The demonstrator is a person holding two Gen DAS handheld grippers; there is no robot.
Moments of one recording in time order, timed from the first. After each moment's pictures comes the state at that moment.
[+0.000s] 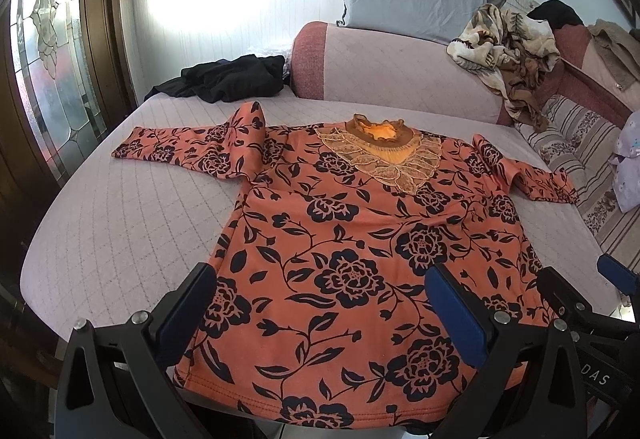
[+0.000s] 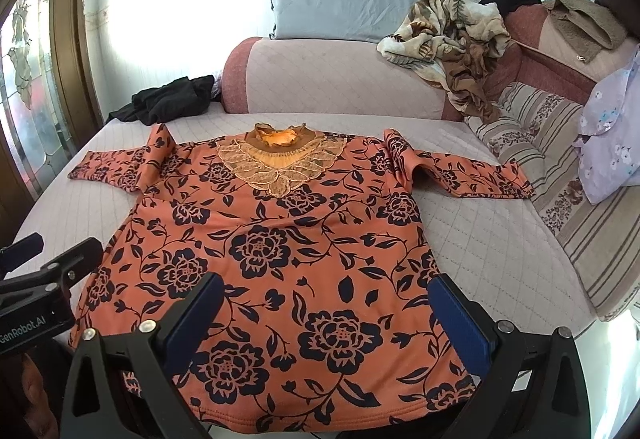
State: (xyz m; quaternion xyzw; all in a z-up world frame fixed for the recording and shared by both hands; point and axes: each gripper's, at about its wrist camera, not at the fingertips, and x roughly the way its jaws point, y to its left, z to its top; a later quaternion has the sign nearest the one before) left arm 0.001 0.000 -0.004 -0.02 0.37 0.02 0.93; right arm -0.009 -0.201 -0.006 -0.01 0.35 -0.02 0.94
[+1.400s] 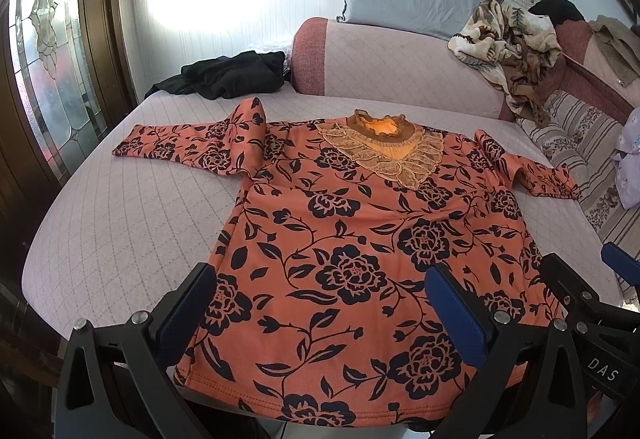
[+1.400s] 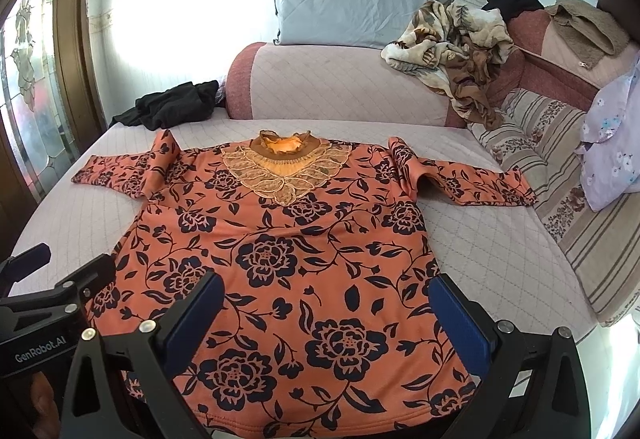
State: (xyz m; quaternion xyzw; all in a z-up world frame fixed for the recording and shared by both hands) left arm 0.001 -0.001 -0.008 -0.02 0.38 0.02 0.93; right arm -0.007 -0.195 -0.001 -0.01 0.35 -0.01 0.94
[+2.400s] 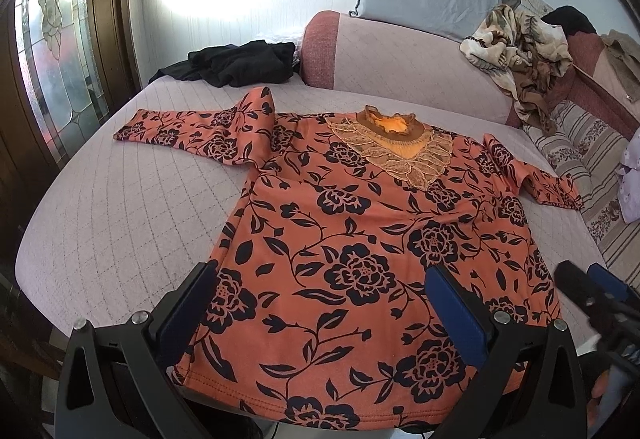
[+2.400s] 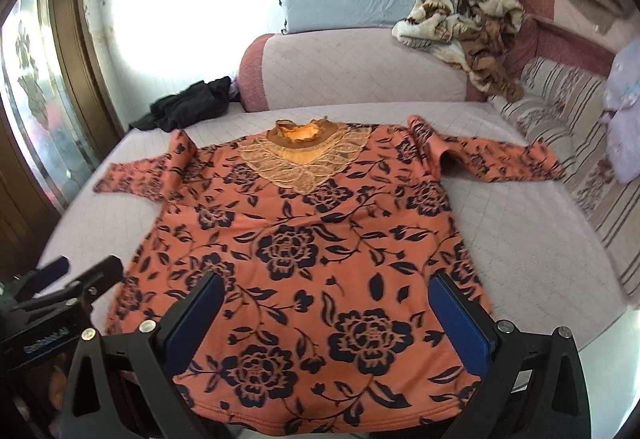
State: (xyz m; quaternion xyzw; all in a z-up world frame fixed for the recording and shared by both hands) left arm 0.015 0.021 -0.016 -0.05 0.39 0.02 0.92; right arm 0.004 -0.218 -0.012 0.08 0.37 0.05 0.92
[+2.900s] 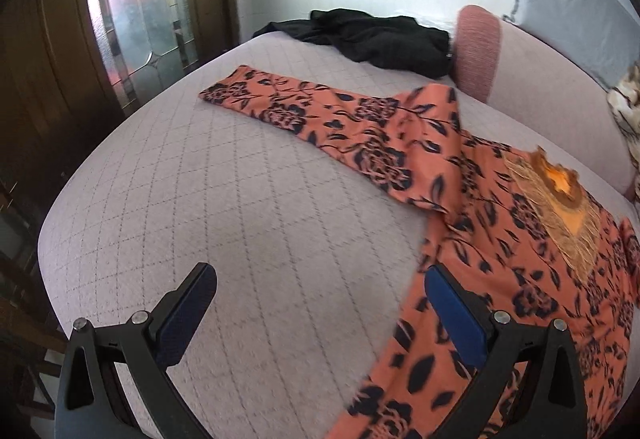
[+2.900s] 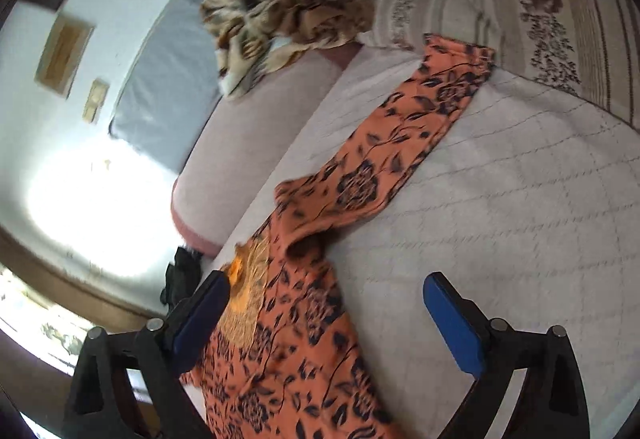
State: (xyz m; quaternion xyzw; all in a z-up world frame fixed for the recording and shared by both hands) left arm 0.125 0.178 -0.074 -0.11 0.42 0.21 0.88; right arm 0.114 -0.515 -0.082 0.47 0.32 -0.02 0.83
